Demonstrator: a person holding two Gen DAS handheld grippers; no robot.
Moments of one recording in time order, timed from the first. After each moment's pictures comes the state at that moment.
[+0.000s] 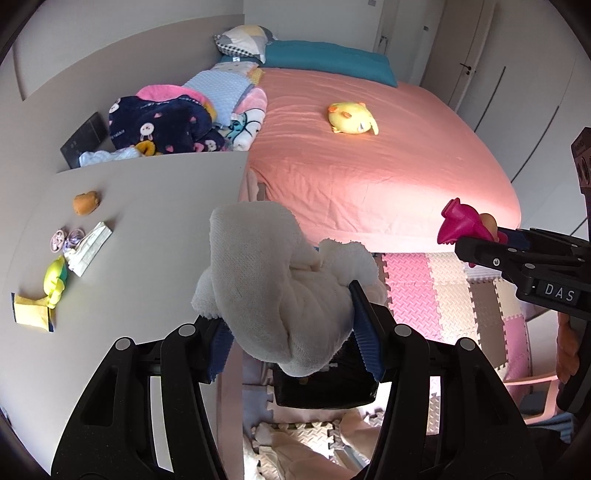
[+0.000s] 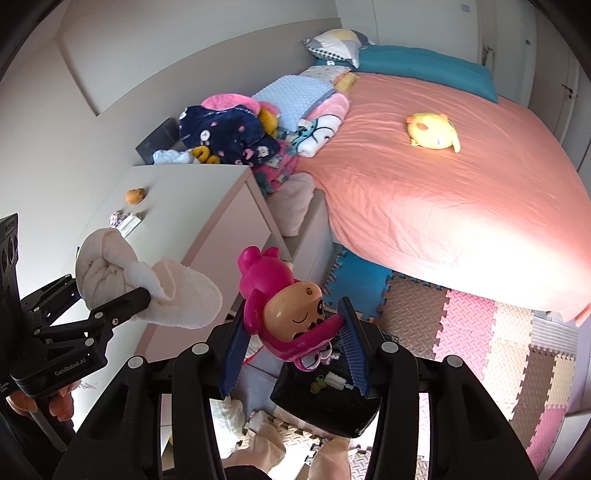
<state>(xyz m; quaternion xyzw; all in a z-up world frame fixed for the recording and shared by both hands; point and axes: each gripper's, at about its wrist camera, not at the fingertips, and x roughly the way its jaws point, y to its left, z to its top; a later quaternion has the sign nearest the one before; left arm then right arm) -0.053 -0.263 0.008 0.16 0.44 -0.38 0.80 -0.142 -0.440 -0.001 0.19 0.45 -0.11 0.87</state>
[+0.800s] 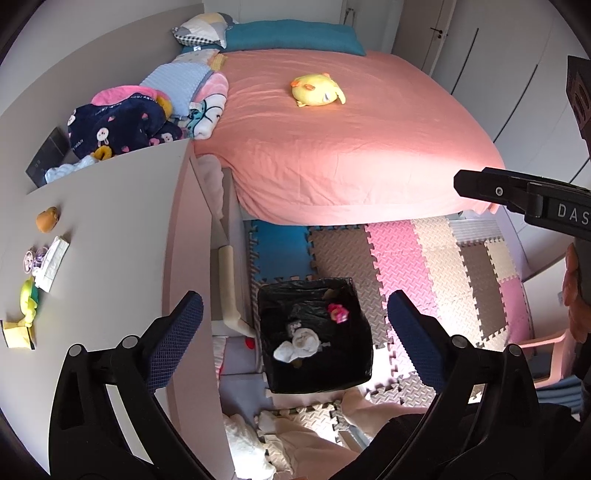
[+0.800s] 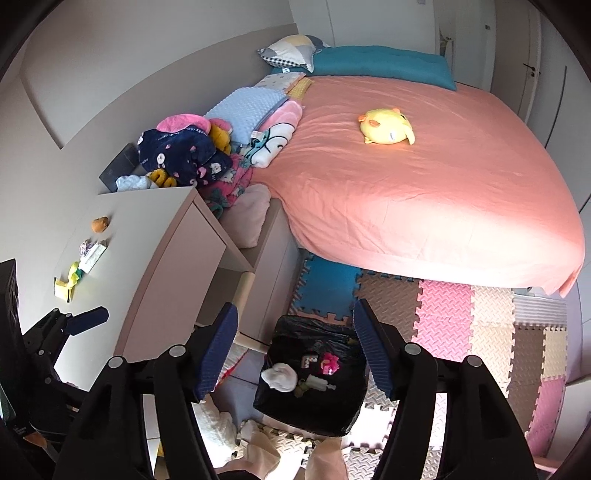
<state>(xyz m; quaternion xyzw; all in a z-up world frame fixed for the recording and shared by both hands) -0.081 -0.303 -0.014 0.21 0.46 -0.41 0.76 -0.170 -0.484 0.002 0.21 0.44 -0.18 0.86</state>
